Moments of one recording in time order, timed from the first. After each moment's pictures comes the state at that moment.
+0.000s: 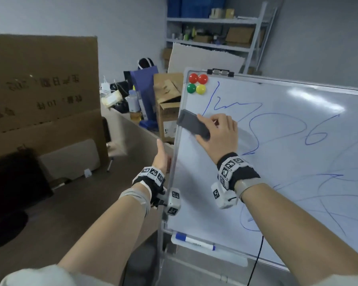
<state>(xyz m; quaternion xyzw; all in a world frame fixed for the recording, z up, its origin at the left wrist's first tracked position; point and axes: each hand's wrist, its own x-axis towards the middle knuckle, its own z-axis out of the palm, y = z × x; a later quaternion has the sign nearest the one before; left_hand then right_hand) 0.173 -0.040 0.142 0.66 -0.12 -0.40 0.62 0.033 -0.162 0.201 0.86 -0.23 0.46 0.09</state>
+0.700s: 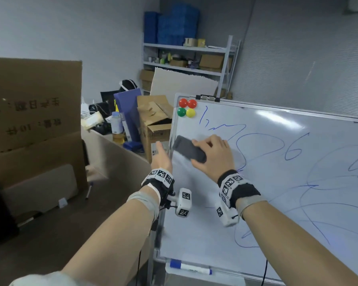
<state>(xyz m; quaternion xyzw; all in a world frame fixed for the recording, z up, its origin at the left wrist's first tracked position) 0.183 -0.080 0.199 0.64 -0.12 -0.30 0.70 0.027 -0.164 0.214 0.89 -0.23 0.38 0.12</state>
